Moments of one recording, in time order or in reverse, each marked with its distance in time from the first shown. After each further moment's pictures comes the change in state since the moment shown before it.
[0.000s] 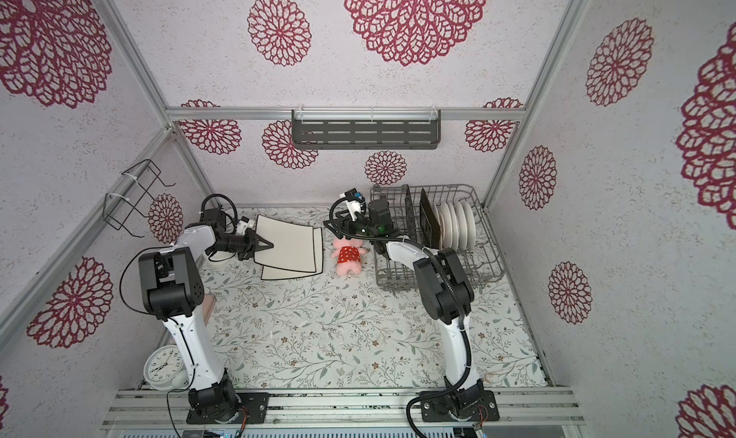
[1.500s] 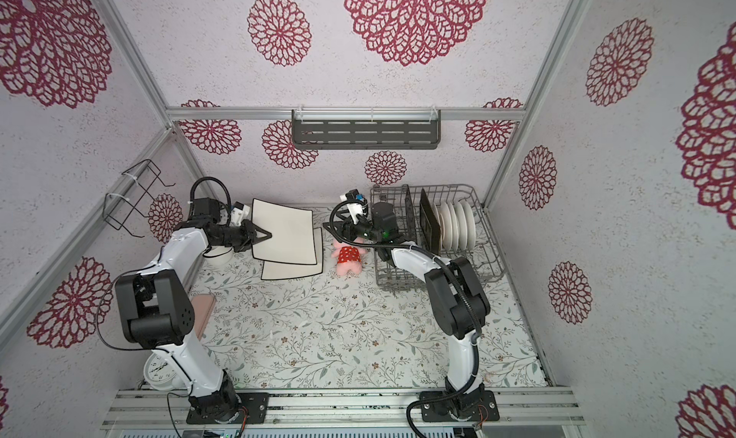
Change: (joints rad) left arm -0.047 -0.299 -0.138 0.107 -0.073 -0.050; right arm 0.025 -0.173 -0.163 0.045 0.033 -0.033
